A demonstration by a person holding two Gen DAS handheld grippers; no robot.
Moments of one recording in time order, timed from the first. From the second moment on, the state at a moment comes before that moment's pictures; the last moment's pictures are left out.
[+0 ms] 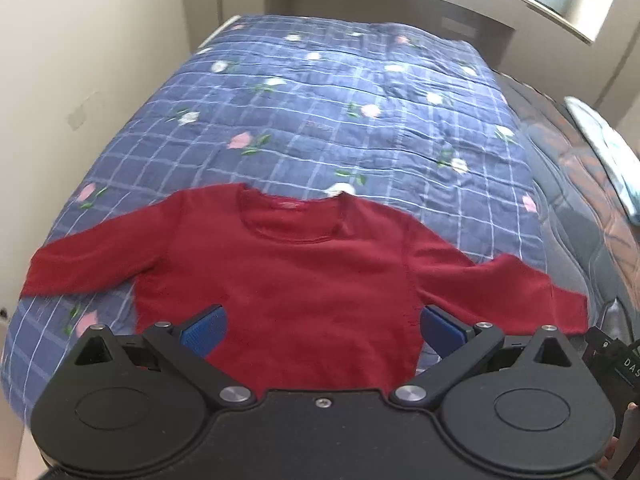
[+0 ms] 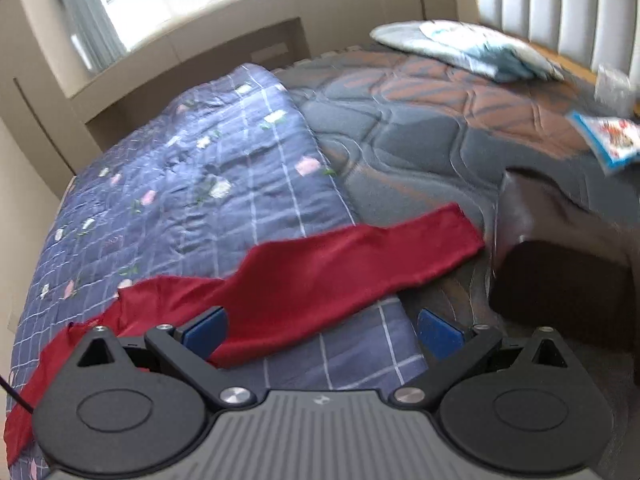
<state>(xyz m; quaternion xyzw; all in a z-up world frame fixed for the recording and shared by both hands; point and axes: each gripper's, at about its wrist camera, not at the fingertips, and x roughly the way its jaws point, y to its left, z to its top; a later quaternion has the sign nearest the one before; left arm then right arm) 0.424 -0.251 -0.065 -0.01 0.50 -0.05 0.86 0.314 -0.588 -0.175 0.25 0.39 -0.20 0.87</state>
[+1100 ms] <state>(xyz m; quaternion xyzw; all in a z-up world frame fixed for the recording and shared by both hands) 0.514 -0.327 -0.254 0.04 0.52 -0.05 0.85 0.346 -0.694 -0.322 0.39 0.26 -0.37 0.80</state>
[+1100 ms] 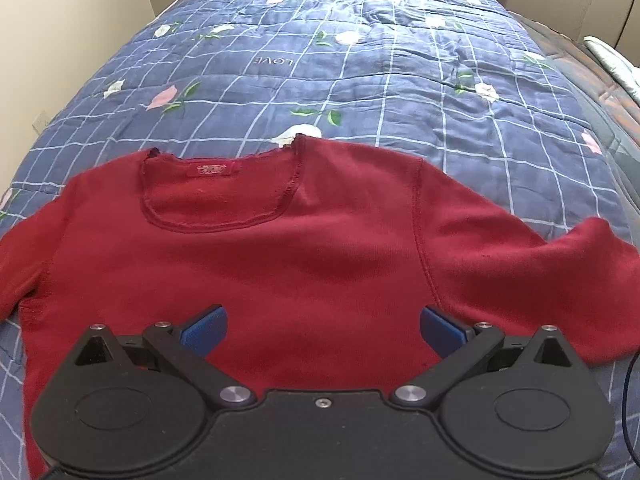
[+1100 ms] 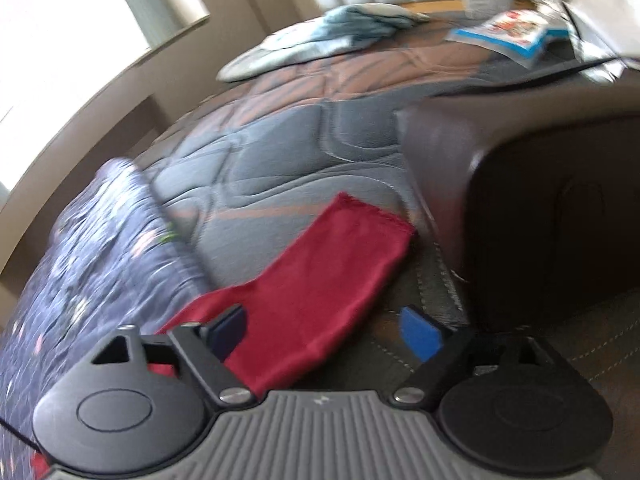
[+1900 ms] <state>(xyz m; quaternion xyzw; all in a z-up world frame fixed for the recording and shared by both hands) 0.533 -0.312 -0.282 0.04 0.55 -0.03 0.83 0.369 -0.684 -0.303 0.31 0.24 -0.43 0.81</state>
